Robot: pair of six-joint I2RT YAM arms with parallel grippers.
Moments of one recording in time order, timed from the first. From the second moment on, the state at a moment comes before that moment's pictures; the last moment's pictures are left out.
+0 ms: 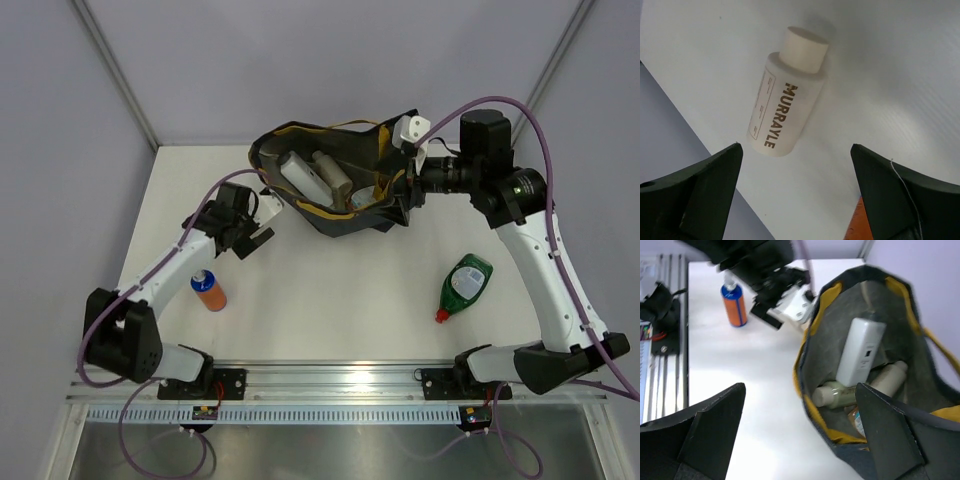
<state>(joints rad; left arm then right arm) -0.37 1.35 1.01 -0.54 -0.19 0.63 0.36 1.35 1.75 -0.80 -0.89 -0.51</state>
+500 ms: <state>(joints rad) -0.17 1.76 1.23 -0.60 -0.06 0.82 0.25 1.34 1.59 -0.84 -1.00 -0.61</state>
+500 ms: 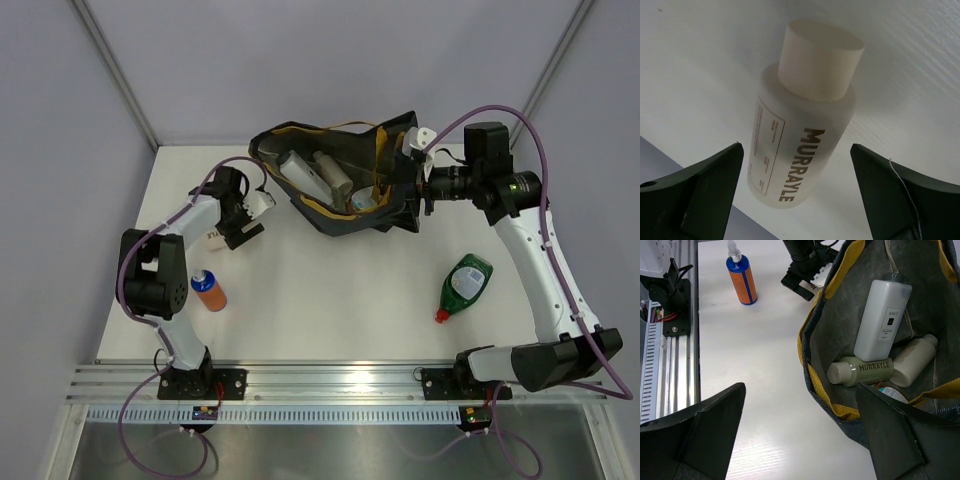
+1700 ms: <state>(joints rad) -0.02 1.58 1.06 -0.46 -0.14 0.68 0.15 1.23 1.39 -0.79 -1.12 -0.51</state>
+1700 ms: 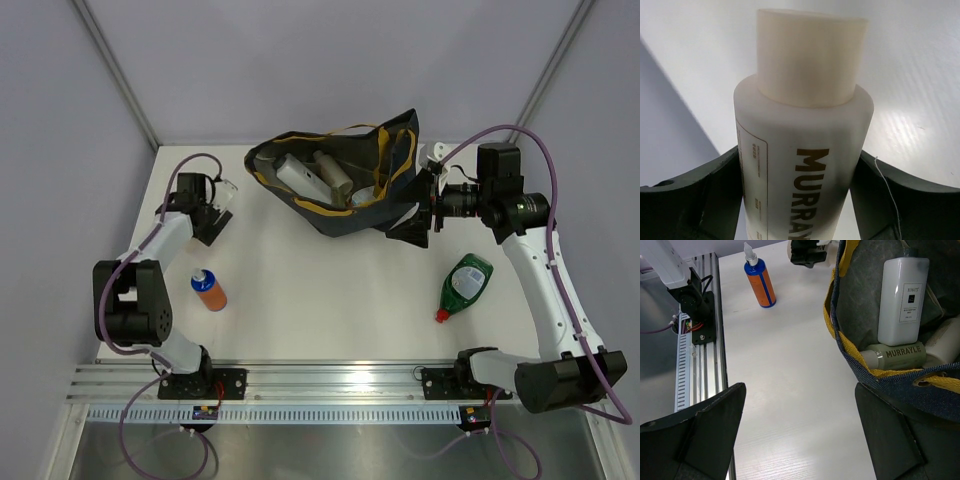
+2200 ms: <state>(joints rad) 0.08 1.26 1.06 -0.37 -0.16 0.12 0.15 1.20 1.36 -0.77 -1.12 -0.48</state>
